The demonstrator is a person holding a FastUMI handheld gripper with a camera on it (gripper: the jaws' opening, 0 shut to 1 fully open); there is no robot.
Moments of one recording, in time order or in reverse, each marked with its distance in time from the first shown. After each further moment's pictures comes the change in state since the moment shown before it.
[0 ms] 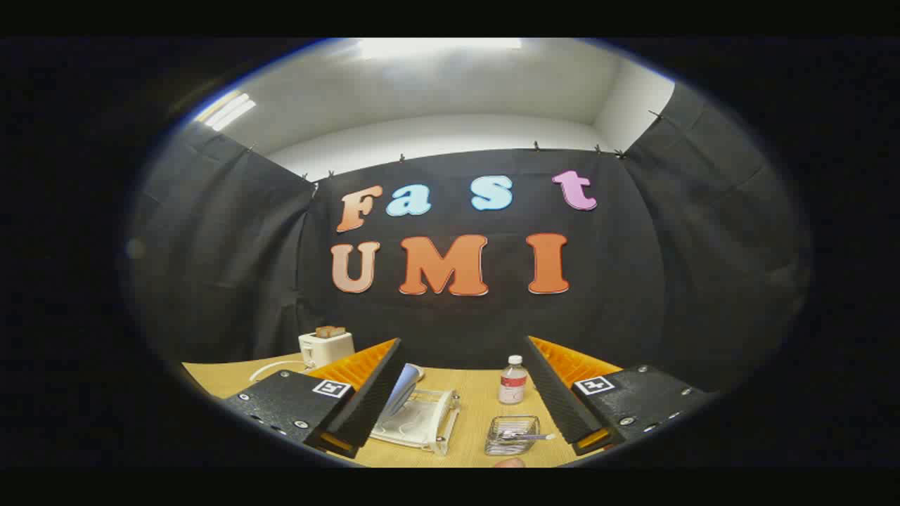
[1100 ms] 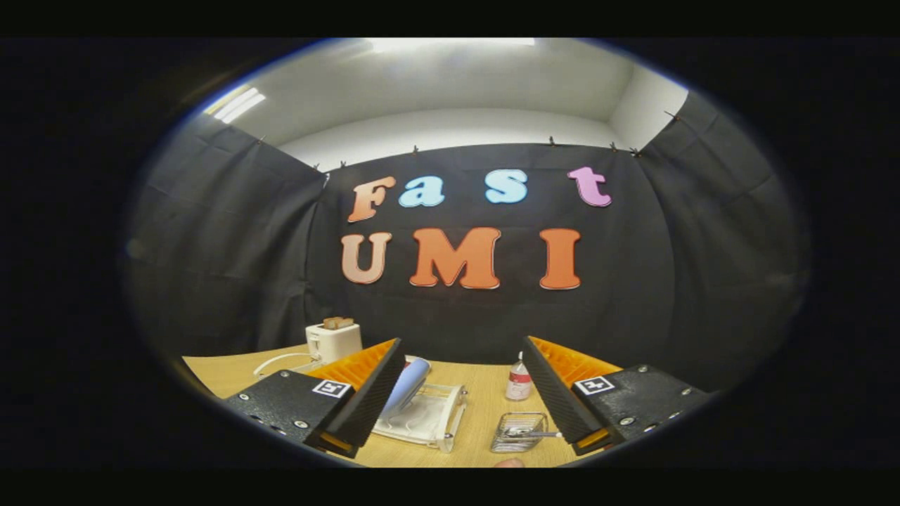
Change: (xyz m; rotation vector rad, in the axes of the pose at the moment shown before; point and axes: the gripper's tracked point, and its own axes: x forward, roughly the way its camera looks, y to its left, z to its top) arm 0.003 0.021 -0.006 -0.024 0.044 0.043
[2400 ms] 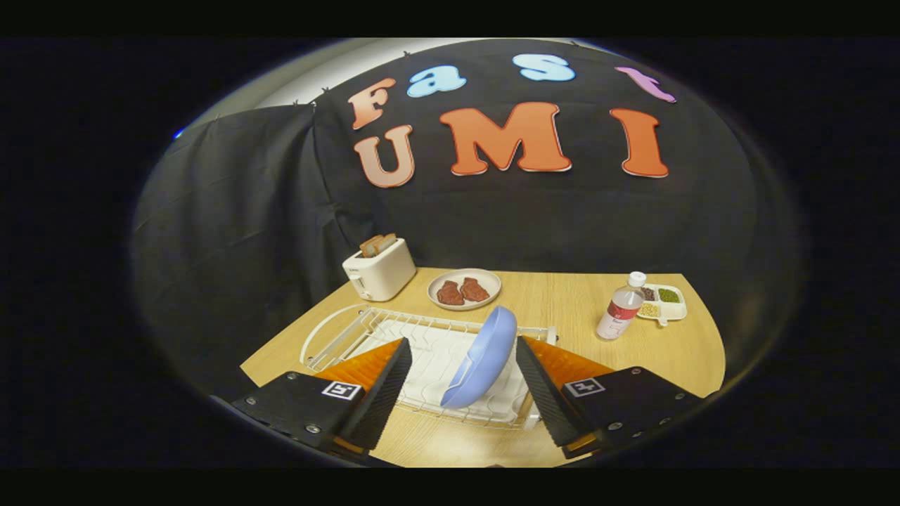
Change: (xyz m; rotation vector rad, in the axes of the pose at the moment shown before) arm 0.103 0.093 -0.111 0.132 0.712 0.200
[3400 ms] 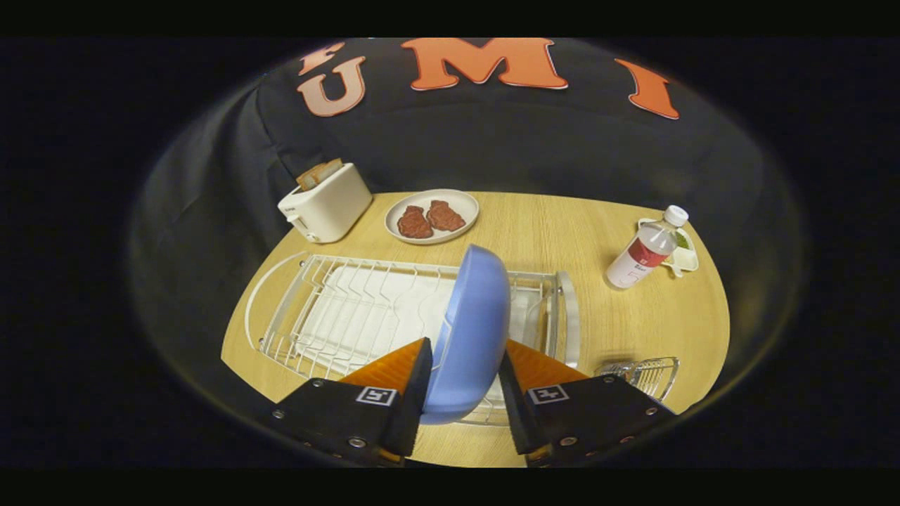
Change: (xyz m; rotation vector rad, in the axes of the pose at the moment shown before) arm 0.077 -0.015 -0.073 0.020 0.424 -0.131
